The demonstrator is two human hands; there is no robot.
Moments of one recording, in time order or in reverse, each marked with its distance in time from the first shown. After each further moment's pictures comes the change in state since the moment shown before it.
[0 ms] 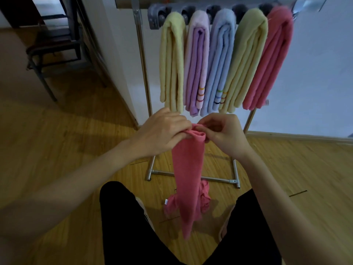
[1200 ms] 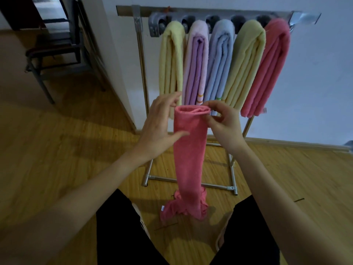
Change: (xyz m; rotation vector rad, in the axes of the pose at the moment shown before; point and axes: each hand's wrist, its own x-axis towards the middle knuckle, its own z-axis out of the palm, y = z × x) left_hand 0.007 -0.013 0.025 -0.306 0.412 -0.352; right_hand 0.033 -0.005 -0.002 0.088 0.176 -0.103
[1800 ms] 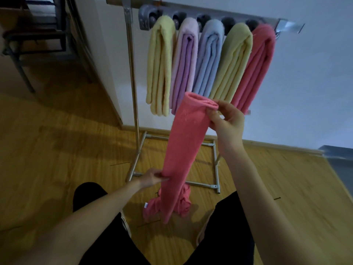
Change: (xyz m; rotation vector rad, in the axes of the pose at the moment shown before) left_hand -0.131 -0.085 0.132 -0.564 -0.722 -0.925; right_hand -0.009 -0.002 -0.025 0.199 0.297 0.229
